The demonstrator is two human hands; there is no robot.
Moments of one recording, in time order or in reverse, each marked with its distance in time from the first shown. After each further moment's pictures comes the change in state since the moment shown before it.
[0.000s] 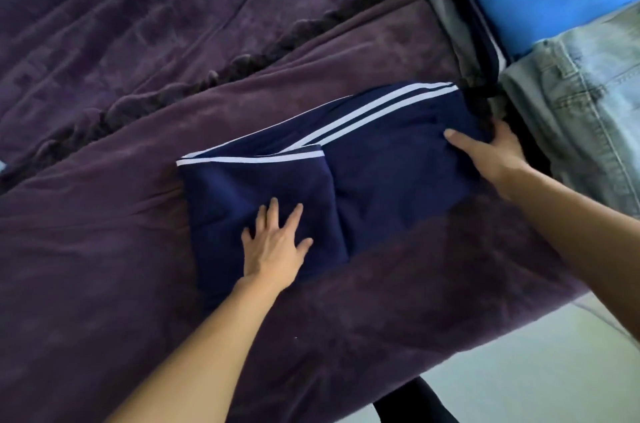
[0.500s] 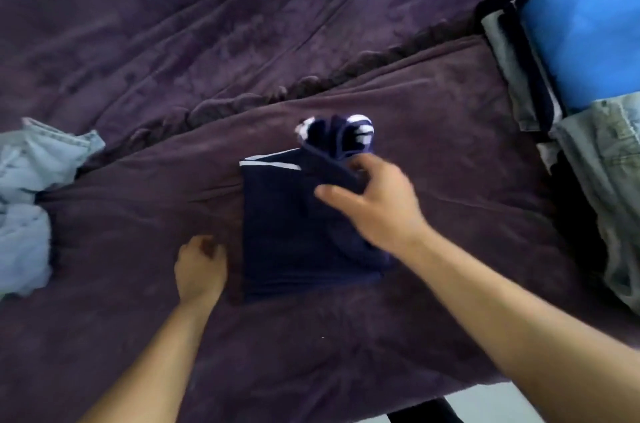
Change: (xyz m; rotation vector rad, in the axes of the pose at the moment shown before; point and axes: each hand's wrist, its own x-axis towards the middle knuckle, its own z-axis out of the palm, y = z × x) left_hand -0.066 -0.130 -0.042 -0.609 0.380 -0.660; right_hand -0.176 -0.119 0.104 -0.139 -0.369 -0.576
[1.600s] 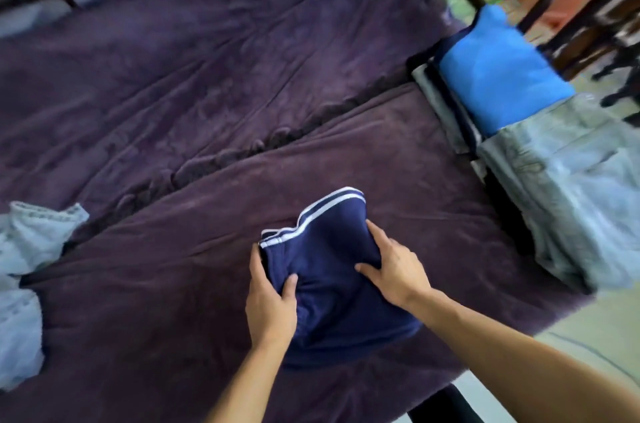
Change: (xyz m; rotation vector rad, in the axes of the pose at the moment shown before) left_hand -0.077 0.065 -0.004 -0.306 -0.174 0.252; right_hand -0.052 0.071 0.009 -0.371 -0.115 0.213
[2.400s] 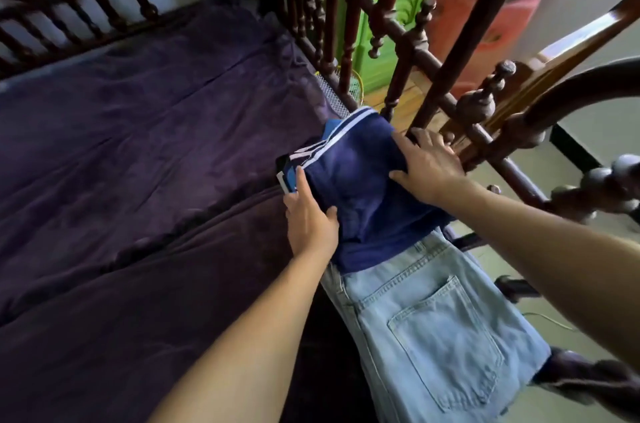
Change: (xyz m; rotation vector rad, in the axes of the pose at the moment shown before) left_hand 0.059 0.431 0.294 0.098 -0.050 0.283; right_hand 0.234 0.234 -0.430 -0.491 0.357 -0.133
